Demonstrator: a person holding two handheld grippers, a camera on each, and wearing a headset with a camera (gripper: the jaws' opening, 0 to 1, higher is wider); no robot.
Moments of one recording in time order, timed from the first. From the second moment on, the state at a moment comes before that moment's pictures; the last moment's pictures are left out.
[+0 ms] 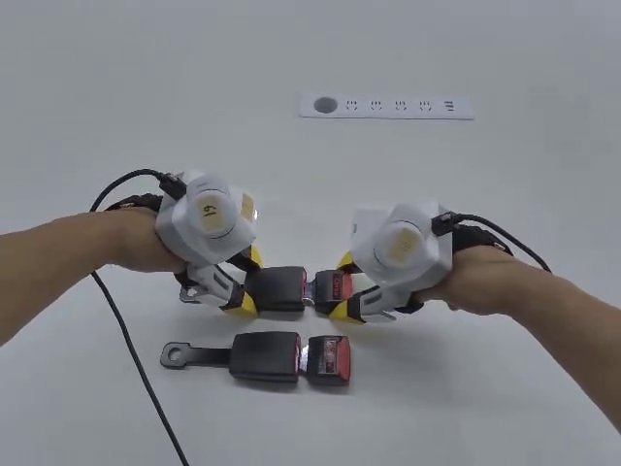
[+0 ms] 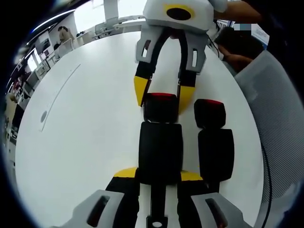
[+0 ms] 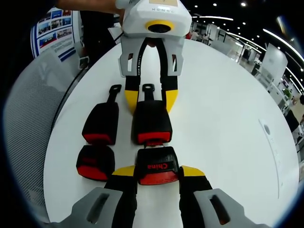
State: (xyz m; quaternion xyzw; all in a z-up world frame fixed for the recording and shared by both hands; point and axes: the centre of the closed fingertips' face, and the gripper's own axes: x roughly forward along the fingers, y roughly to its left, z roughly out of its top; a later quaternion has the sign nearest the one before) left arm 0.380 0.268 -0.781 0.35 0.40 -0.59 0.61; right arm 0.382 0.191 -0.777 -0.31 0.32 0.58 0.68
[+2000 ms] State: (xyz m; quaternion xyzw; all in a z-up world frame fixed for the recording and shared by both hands) left arm 0.378 0.269 -0.781 0.36 0.40 -0.59 0.60; right arm 0.381 0.186 -0.778 -0.33 0.32 0.58 0.67
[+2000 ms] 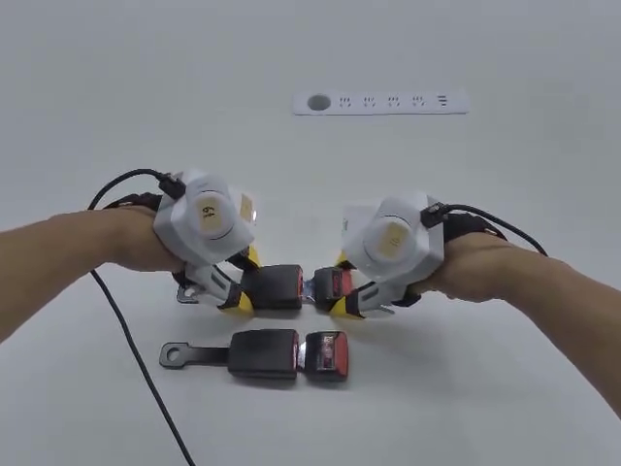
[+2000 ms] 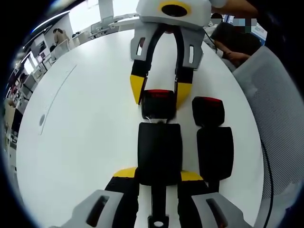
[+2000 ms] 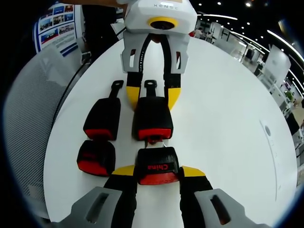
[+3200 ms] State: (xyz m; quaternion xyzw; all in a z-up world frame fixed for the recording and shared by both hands) left arm 0.374 0.265 -0.779 0.36 0.40 -0.59 0.60; right arm 0.380 0.166 -0.778 -0.33 0.33 0.58 0.66
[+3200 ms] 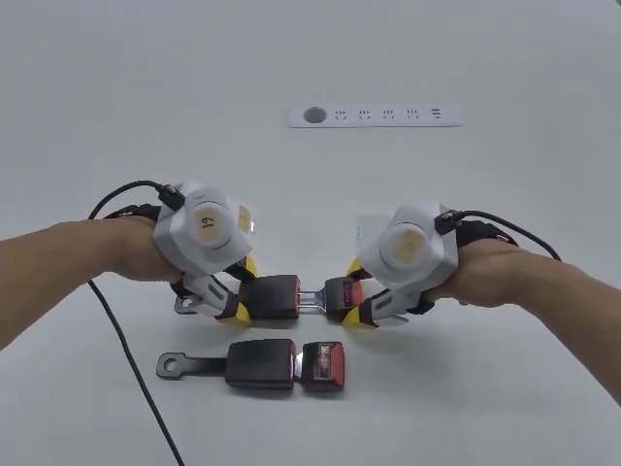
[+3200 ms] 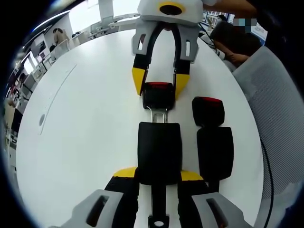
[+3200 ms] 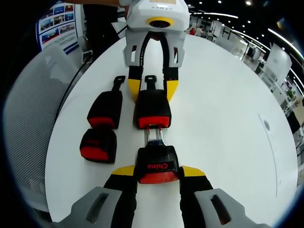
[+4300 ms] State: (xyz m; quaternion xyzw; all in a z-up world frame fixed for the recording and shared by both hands) left arm 0.379 0.269 -0.782 0.36 0.40 -0.59 0.60; right arm 0.381 0.116 -0.780 -0.34 0.35 0.58 0.65
